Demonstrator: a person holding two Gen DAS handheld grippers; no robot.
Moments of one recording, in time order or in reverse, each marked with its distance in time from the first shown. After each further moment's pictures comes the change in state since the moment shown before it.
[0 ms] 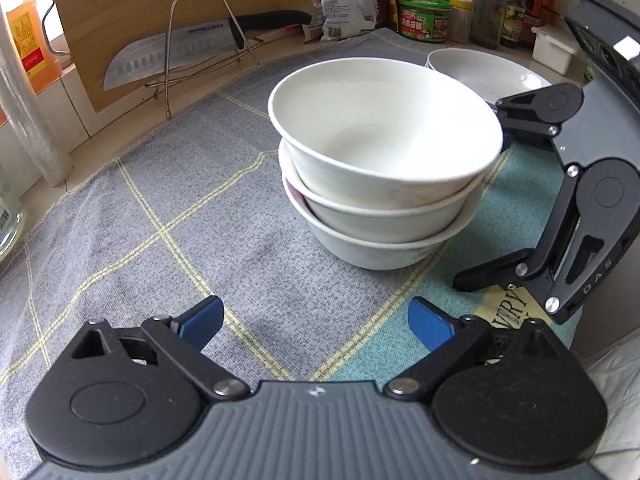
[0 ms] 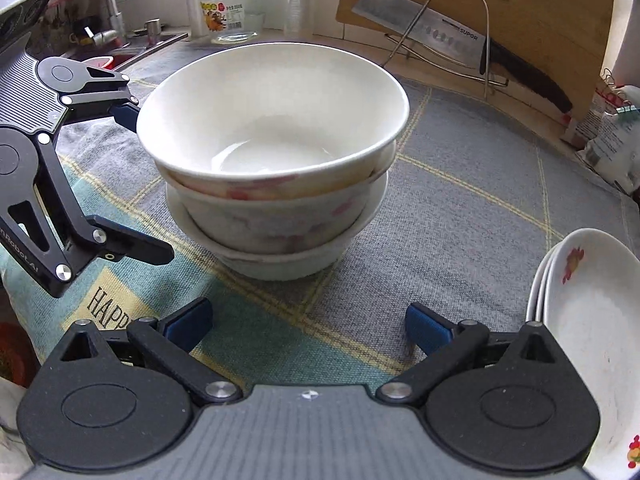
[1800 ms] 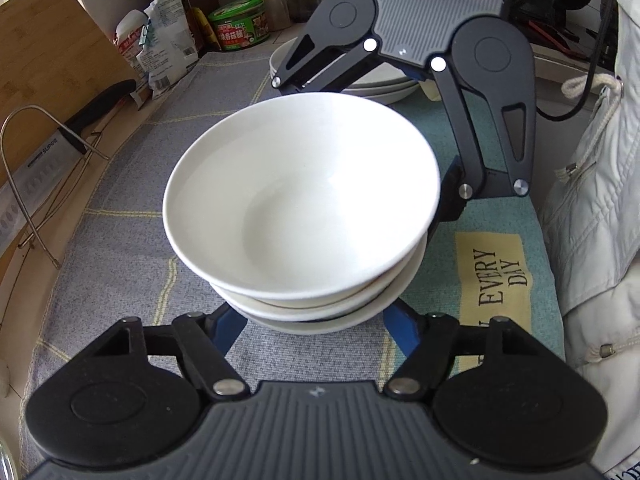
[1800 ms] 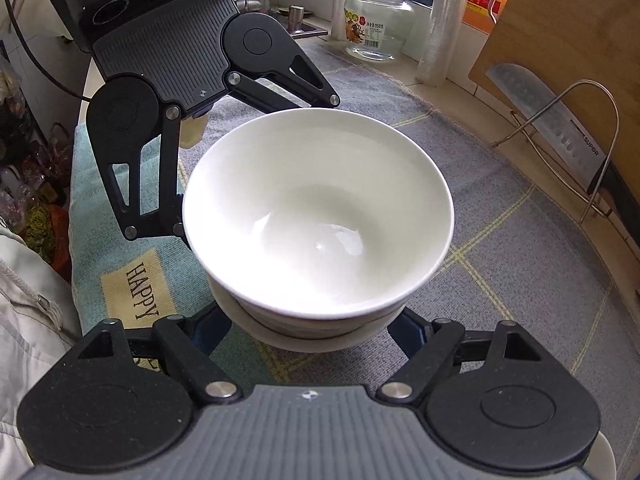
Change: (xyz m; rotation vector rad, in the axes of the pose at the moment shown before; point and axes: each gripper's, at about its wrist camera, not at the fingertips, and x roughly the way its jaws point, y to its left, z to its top) left arm 0.022 0.002 0.042 0.549 -0.022 -0.309; right arm -0.009 -0.021 0.046 -0.409 0.010 0.277
